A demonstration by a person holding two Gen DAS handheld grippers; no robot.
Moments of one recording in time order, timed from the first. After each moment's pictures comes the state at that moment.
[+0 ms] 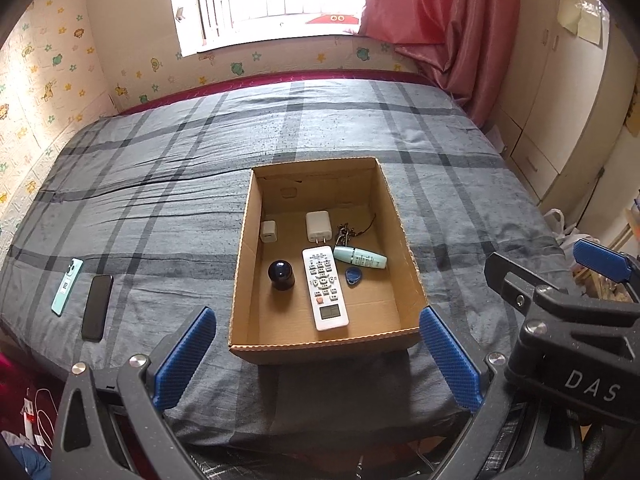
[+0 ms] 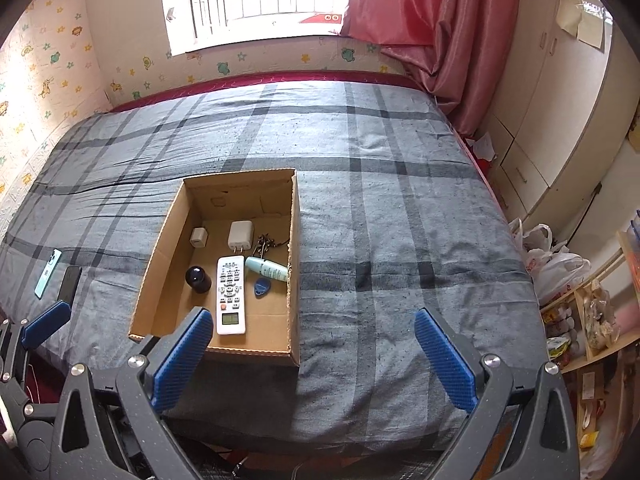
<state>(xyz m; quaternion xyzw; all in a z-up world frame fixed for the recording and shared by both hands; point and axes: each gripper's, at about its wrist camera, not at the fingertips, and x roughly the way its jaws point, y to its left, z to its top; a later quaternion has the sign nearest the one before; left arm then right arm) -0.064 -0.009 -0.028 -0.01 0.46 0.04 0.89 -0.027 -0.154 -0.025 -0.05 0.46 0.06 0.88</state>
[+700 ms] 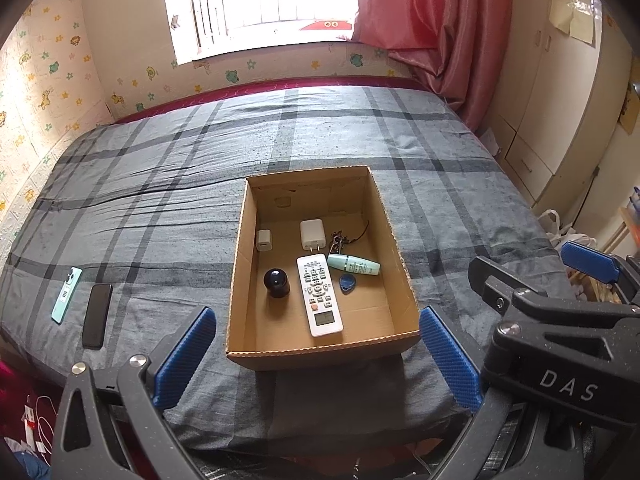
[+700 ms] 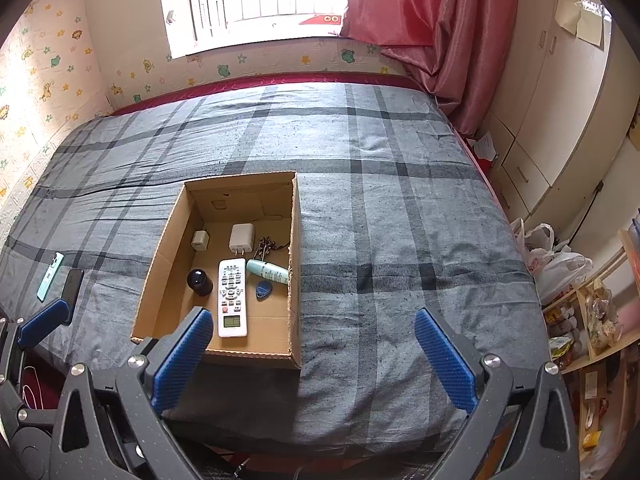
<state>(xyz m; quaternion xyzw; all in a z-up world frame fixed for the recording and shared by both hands) -0.066 -0.014 -0.018 -0.01 0.45 0.03 0.89 -0.025 -0.156 -0.024 -0.04 0.46 0.07 0.88</state>
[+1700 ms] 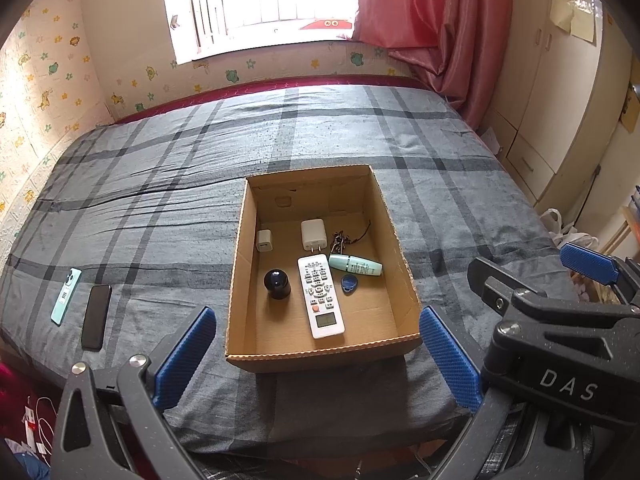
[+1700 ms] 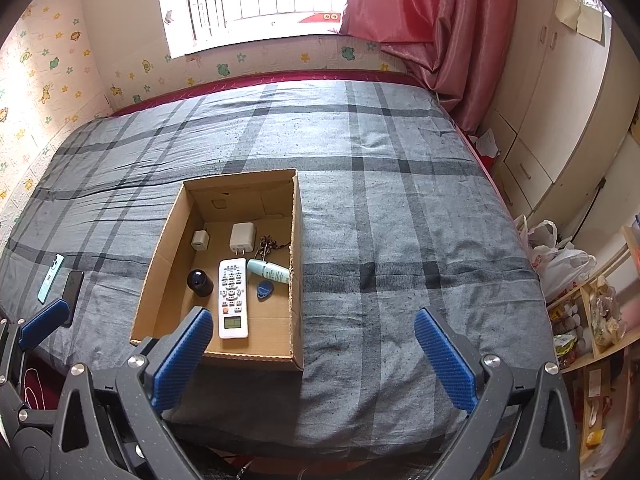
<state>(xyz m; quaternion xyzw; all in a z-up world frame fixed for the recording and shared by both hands) -0.063 -0.015 -0.023 -0.01 0.45 0.04 0.89 -0.021 -0.155 -0.032 -0.03 0.46 0.07 0.88</state>
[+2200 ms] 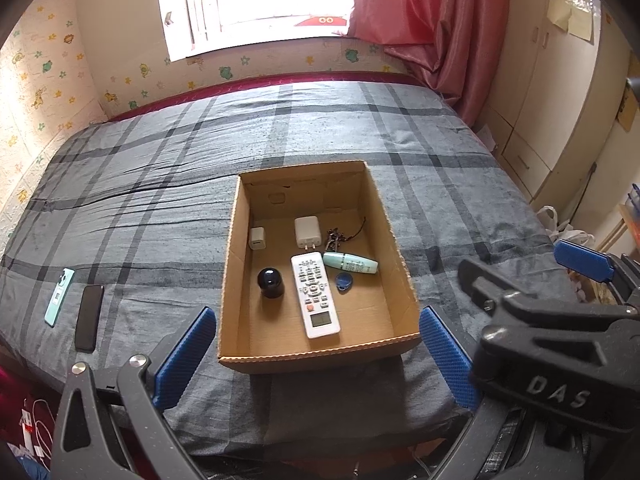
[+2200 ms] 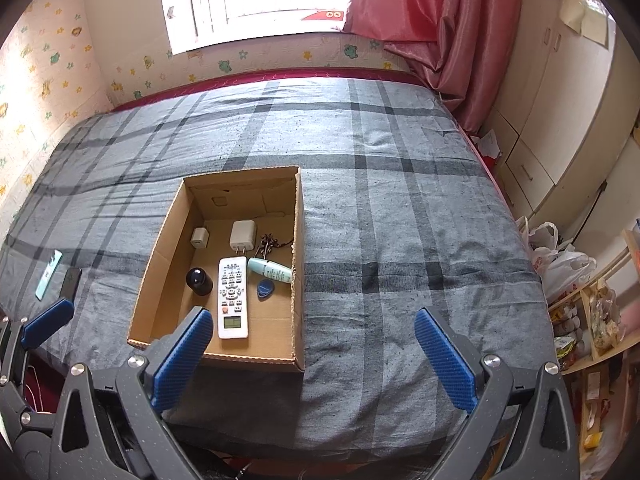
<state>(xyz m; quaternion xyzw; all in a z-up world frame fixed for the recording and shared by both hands) -0.056 -0.018 -0.030 -0.01 0.45 0.02 0.89 -0.016 -0.149 -0.038 -0.05 0.47 0.07 0.88</state>
